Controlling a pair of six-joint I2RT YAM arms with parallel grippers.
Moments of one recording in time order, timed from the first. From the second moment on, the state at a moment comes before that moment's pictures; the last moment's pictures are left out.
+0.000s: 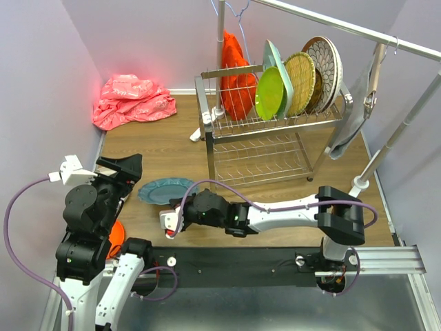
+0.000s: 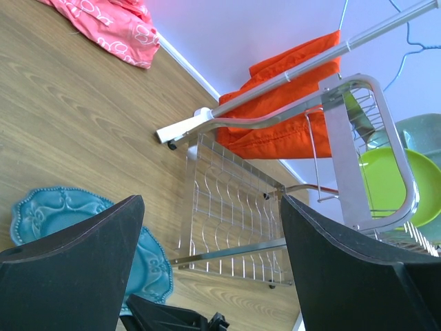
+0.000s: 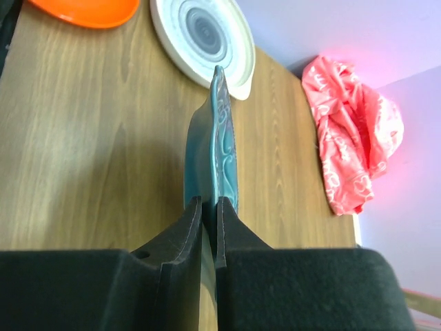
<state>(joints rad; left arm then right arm) -0.17 0.40 1.02 -0.76 -0.19 -0.90 1.37 1.76 1.09 0.40 0.09 -0.82</state>
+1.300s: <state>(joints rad) -0.19 0.58 0.98 -0.63 -0.28 -1.04 1.28 1.78 1.16 0.41 0.07 -0.84</state>
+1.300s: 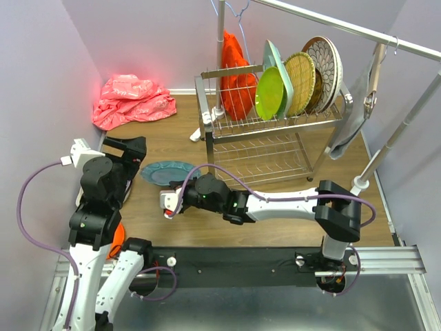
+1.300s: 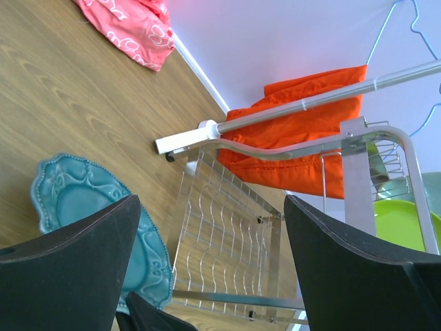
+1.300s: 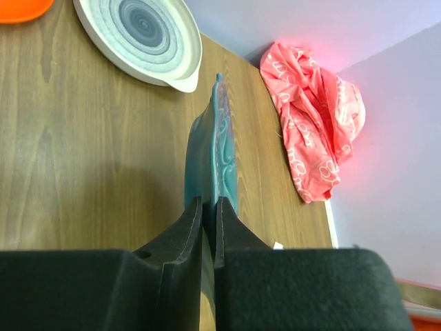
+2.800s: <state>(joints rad) 0.28 0.70 0.99 -0.58 0.21 -0.84 1.23 1.87 1.22 0.50 0.06 -0.80</state>
